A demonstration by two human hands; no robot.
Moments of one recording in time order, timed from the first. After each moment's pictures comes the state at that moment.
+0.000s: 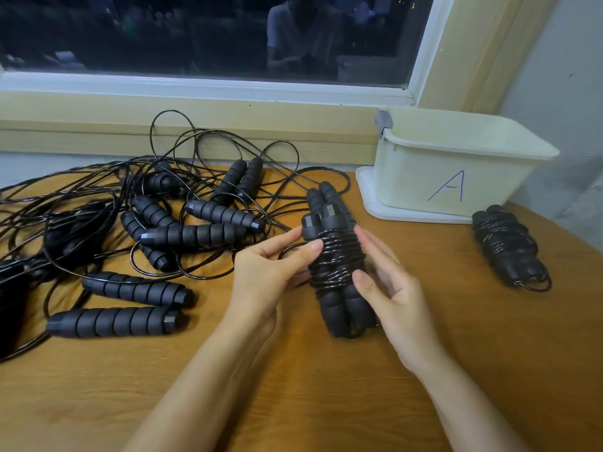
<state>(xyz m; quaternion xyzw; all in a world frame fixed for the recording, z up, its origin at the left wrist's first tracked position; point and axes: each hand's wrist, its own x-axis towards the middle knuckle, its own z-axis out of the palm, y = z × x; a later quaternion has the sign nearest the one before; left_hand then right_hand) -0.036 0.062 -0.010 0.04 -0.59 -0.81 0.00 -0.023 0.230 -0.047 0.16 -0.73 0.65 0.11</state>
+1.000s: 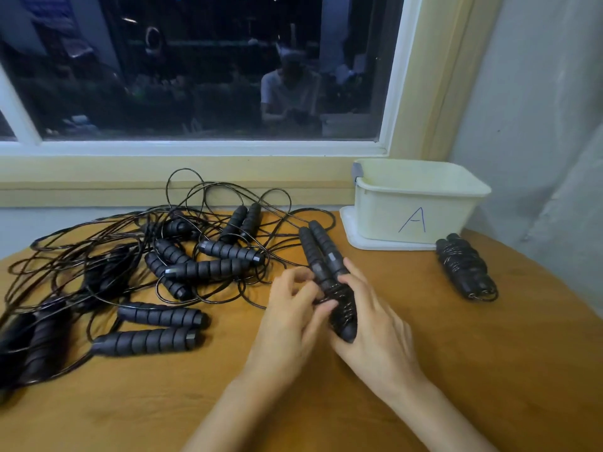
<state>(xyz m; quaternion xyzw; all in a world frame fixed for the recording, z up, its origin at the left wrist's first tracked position) 0.010 0.069 -0.021 -0.24 -0.85 -0.40 0.25 0.028 0.221 -0.026 0.10 -0.93 0.23 0.25</state>
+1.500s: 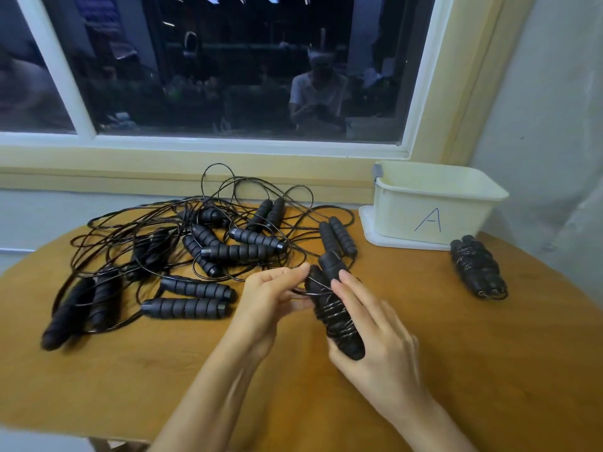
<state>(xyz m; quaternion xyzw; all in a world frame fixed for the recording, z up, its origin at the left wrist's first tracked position) 0.057 0.039 0.038 -0.01 -0.61 -0.79 -0.01 0.084 0.209 -0.012 0.23 -0.87 0.23 0.36</state>
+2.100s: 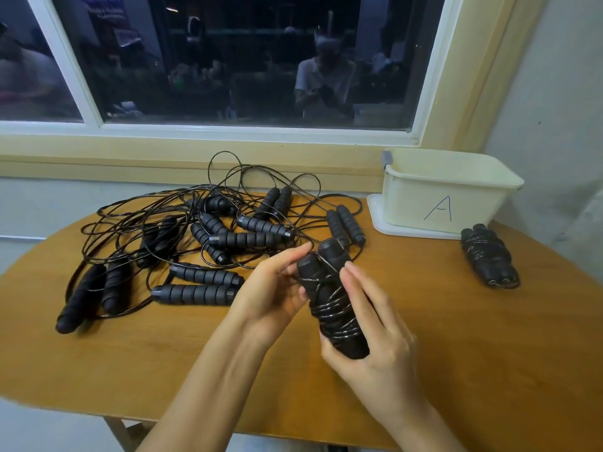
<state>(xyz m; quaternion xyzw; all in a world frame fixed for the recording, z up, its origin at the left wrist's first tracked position) 0.068 0.038 0.056 0.05 -0.45 -0.88 -0.13 0.099 0.189 -0.013 0.26 -0.82 0.31 0.40</state>
